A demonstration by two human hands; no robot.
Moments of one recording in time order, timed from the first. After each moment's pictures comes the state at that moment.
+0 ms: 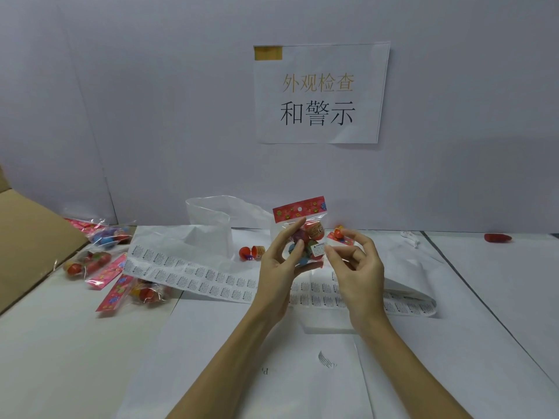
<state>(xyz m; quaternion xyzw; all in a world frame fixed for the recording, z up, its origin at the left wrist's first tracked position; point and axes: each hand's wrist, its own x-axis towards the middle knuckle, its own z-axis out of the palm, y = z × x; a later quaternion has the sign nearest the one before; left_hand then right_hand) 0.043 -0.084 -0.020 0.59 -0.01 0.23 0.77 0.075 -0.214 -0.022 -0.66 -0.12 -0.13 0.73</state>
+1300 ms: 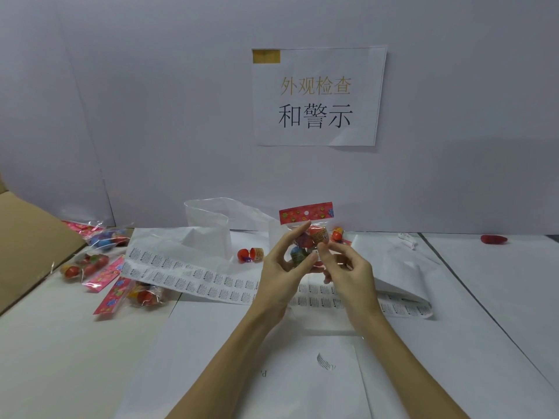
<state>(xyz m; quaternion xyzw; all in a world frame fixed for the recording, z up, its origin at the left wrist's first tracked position) 0.041 -0.084 -0.019 0.63 -0.05 0.23 0.74 0.080 -0.215 -0.021 -0.69 -0.12 -0.04 0.71</state>
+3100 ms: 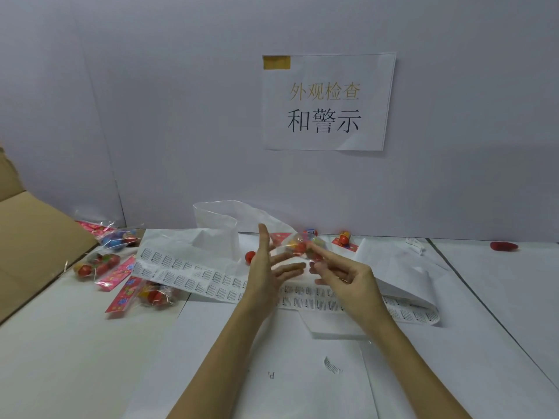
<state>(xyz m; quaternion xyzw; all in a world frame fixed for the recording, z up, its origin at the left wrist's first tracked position) 0.045 -0.047 -0.012 0.50 0.17 0.14 0.84 0.077 -0.220 -0.021 -0.67 -0.29 0.03 0.69</state>
